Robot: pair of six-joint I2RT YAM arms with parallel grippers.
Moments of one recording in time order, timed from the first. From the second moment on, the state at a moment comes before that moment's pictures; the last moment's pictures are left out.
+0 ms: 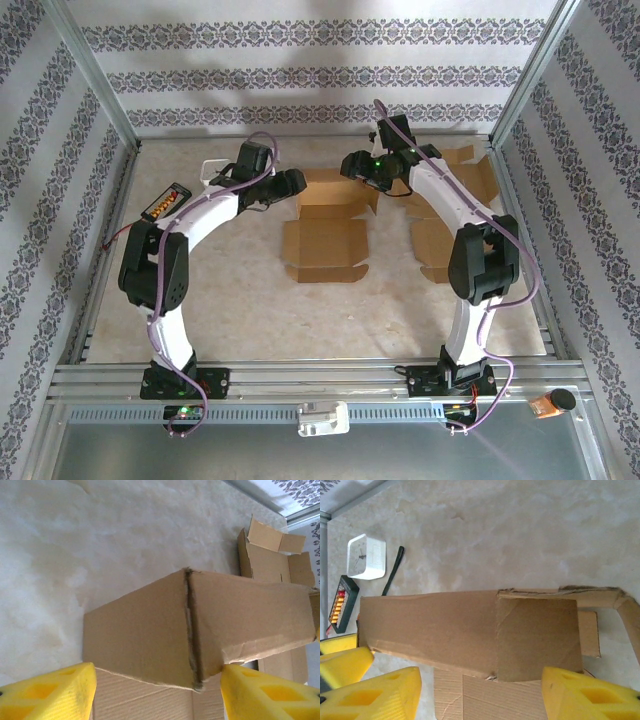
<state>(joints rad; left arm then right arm) -0.32 1.87 1.41 -0.27 0.32 -0.66 0.29 1.91 1.69 -0.67 -0.36 0.57</state>
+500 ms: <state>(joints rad) -0.32 1.90 1.42 -0.20 0.37 -0.71 0.28 1.96 1.69 -0.64 -0.41 0.57</state>
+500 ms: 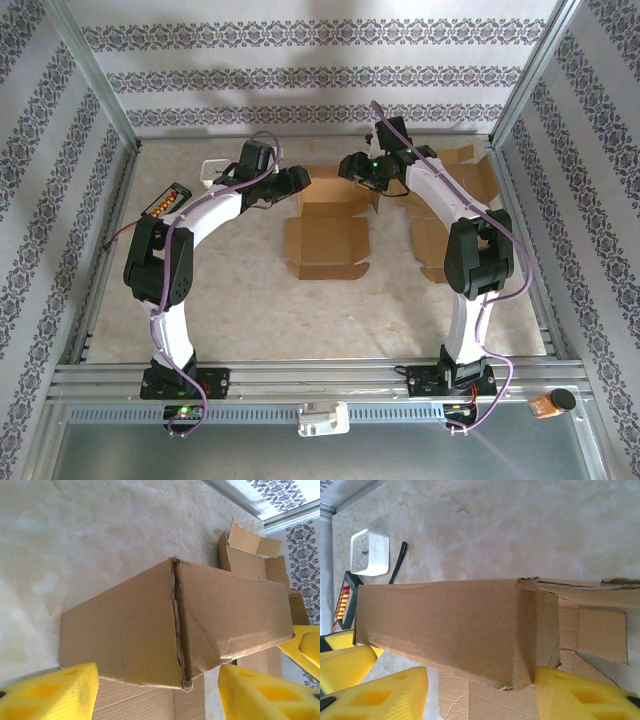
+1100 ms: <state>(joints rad) -0.32 1.94 1.50 -0.19 0.30 -0.71 0.26 1.99 1.69 -0.60 -0.44 0.59</state>
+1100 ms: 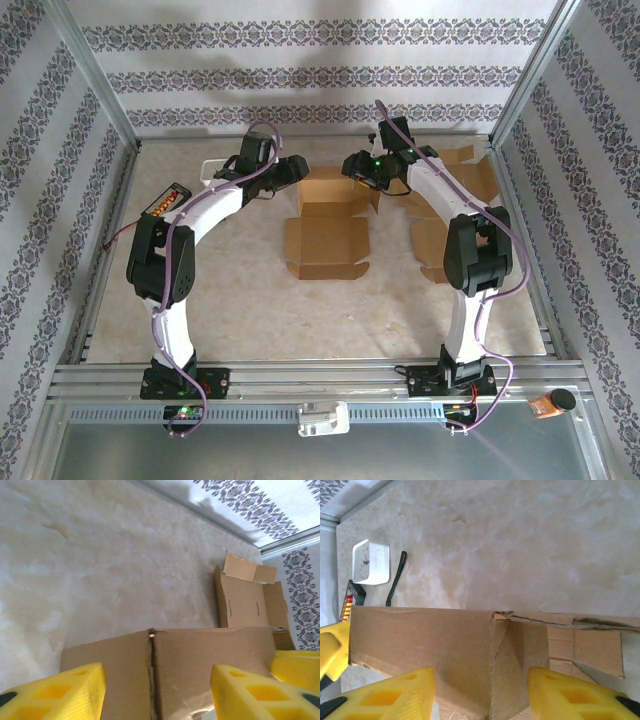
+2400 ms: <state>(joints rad) -0.32 1.97 1.51 -0.18 0.33 -0.74 0.31 1.80 1.00 0.02 -0.20 0.75</state>
